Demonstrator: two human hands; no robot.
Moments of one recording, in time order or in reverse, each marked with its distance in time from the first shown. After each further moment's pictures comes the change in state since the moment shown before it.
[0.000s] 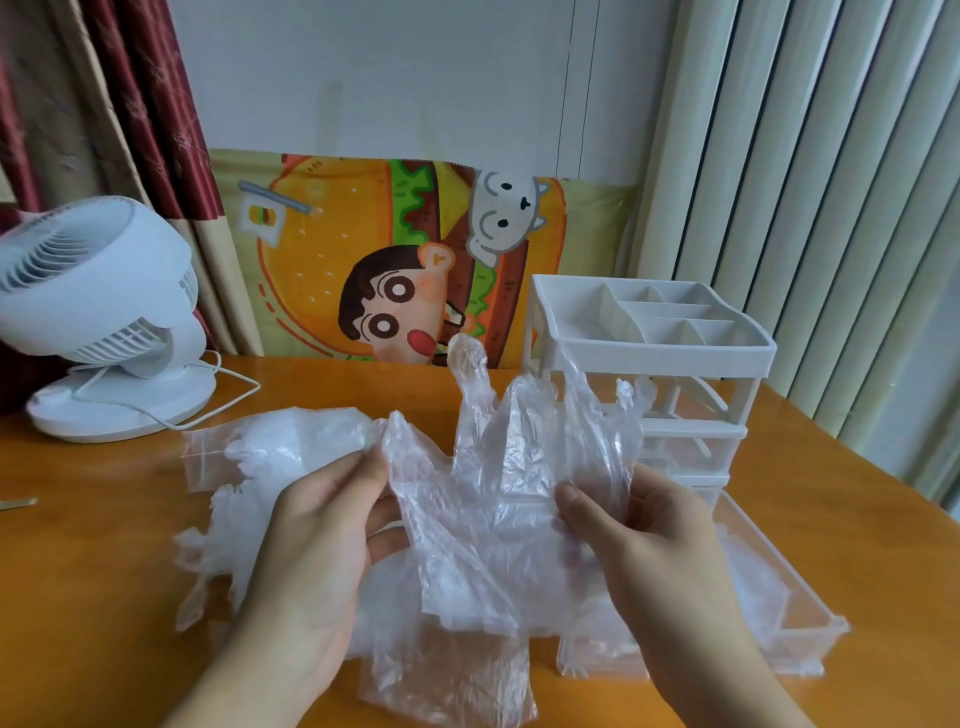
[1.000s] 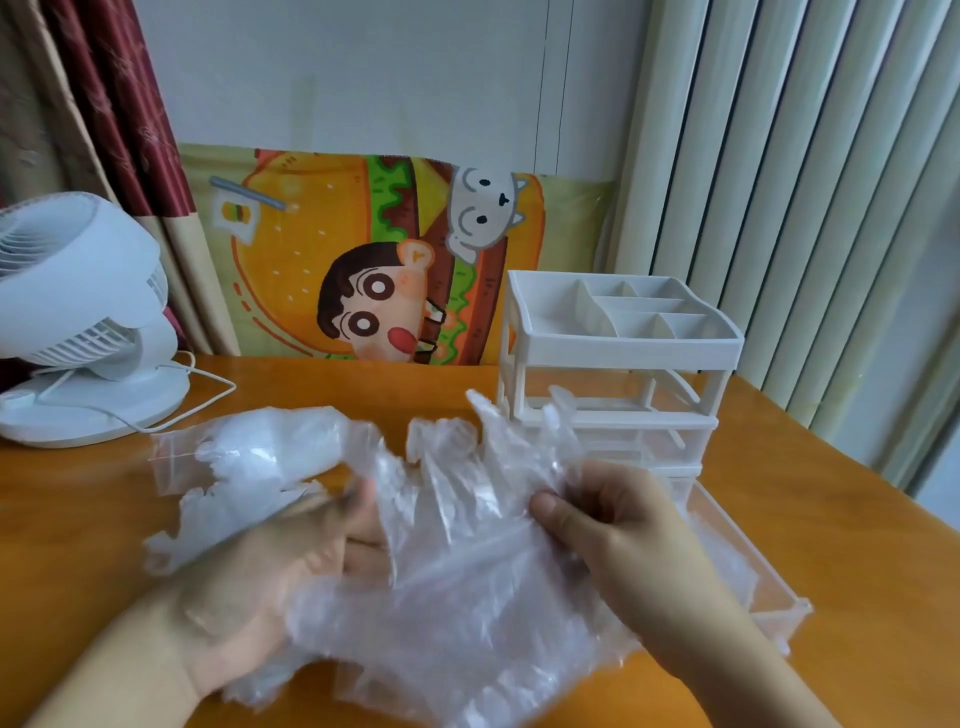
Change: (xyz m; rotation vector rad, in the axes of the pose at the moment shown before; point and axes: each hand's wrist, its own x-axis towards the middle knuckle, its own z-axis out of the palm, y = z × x) left_hand -0.002 0.032 -0.029 0.235 -0.487 -0.403; right_hand 0.013 0.003 -0.020 -0.206 -0.242 -0.017
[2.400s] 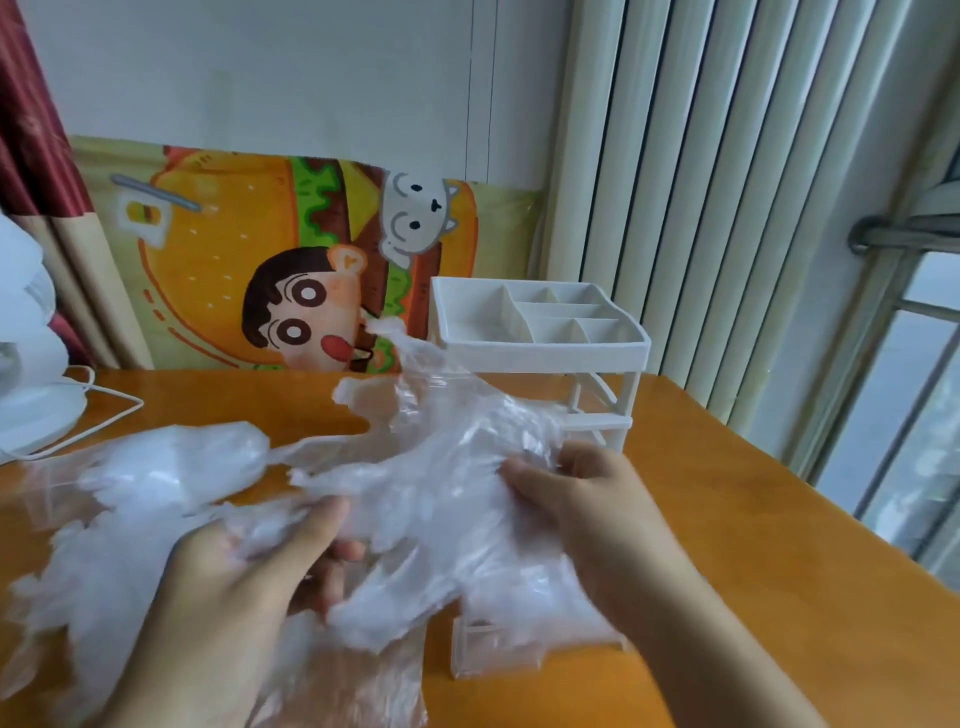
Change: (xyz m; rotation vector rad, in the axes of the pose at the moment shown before) left_hand 0.014 -0.014 0.073 -0.069 0.341 0.251; right_hand 0.013 -0.005 -0.033 0.214 0.201 0.155
